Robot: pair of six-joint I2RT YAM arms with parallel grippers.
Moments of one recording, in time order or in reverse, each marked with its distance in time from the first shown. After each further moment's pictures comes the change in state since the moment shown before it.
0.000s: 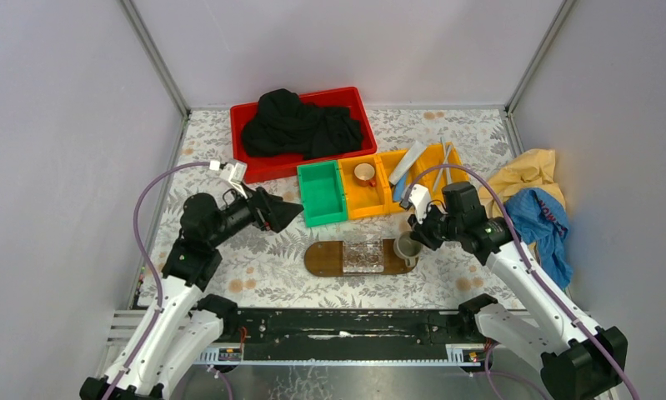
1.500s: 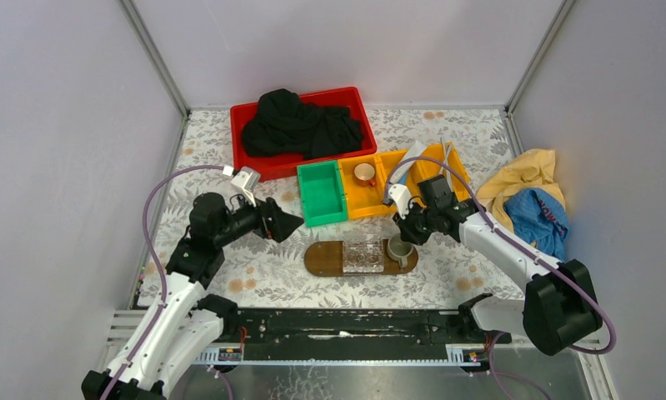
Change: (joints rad) left arm 0.000 0.030 -0.024 -0.129 0.016 0.201; right arm 0.035 0.317 0.007 0.113 0.026 -0.014
